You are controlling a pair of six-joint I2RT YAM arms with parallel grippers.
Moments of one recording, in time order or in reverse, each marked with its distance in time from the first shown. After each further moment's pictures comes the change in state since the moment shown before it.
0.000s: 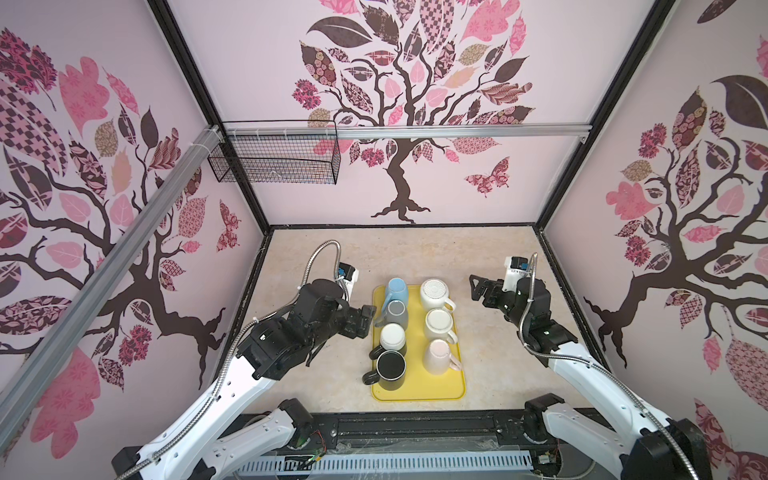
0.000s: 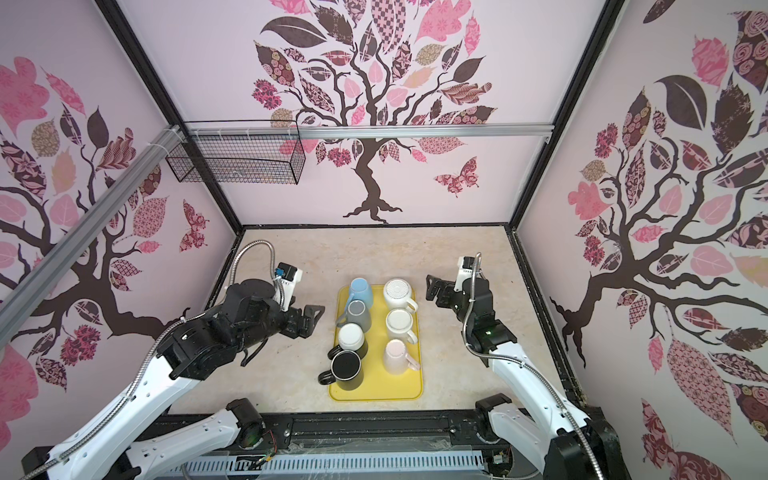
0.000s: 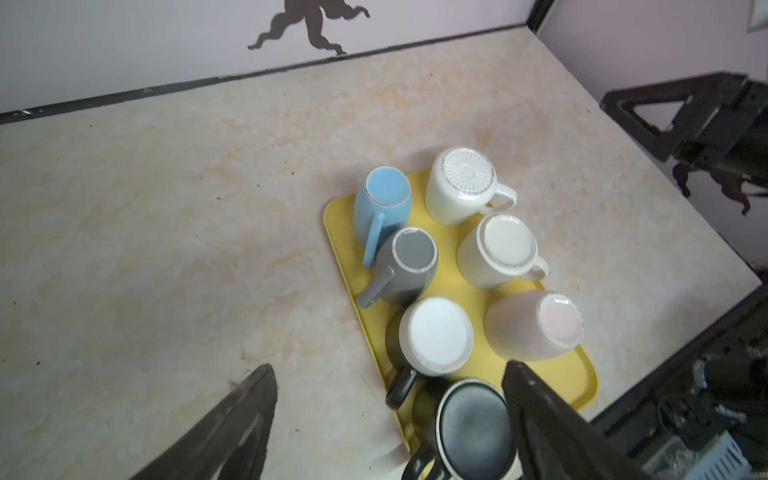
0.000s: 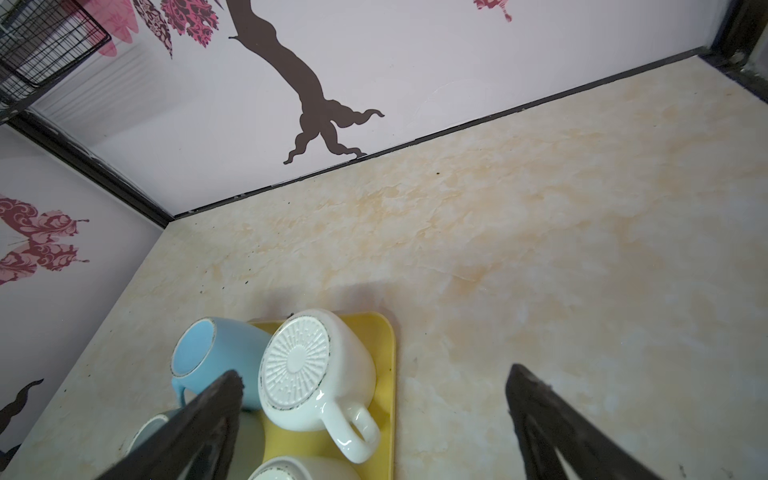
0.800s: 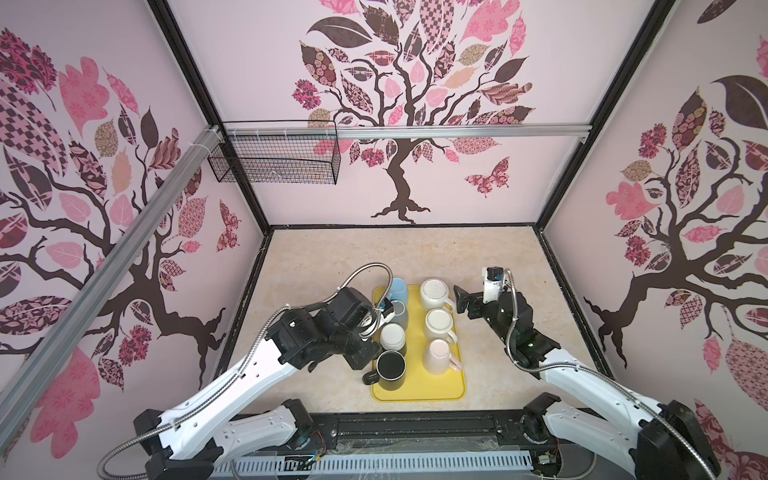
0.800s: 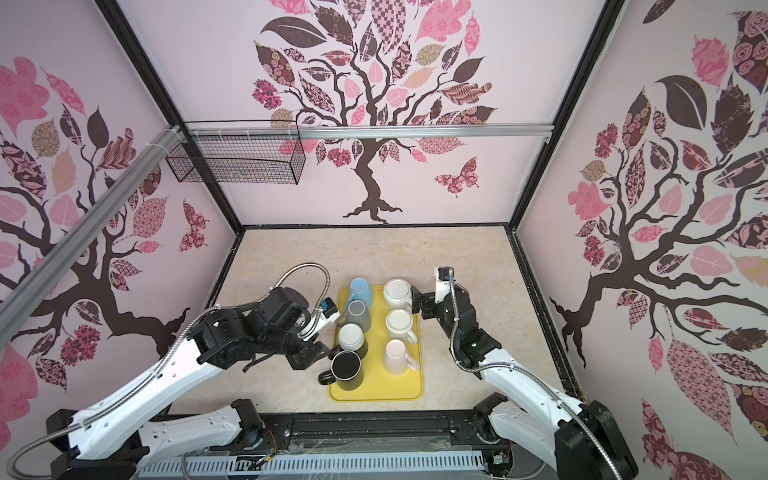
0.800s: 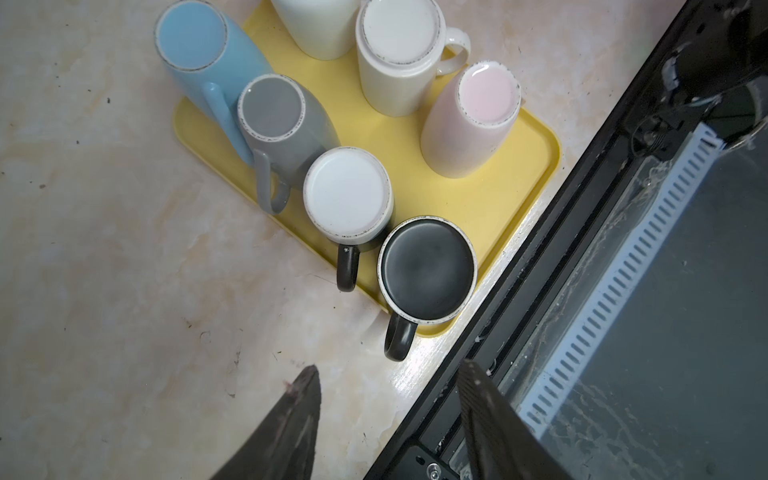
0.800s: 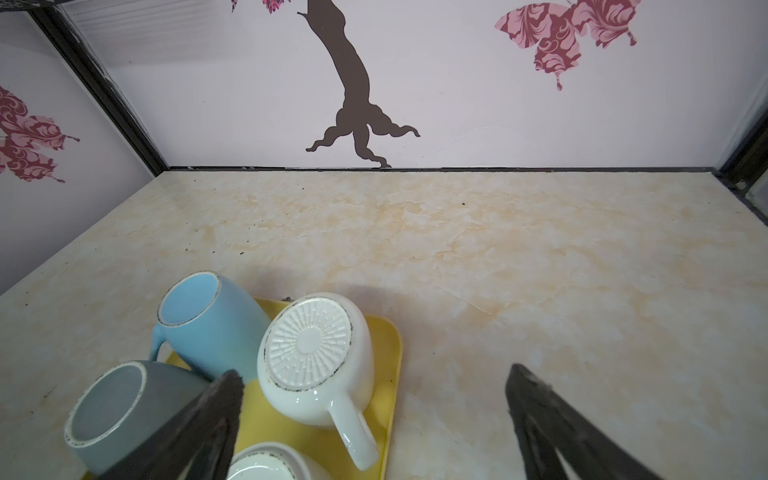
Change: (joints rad) left arm -0.146 0.150 0.022 -0.226 0.161 0.277; right arm 0.203 0.020 -0.107 0.209 0.194 -0.225
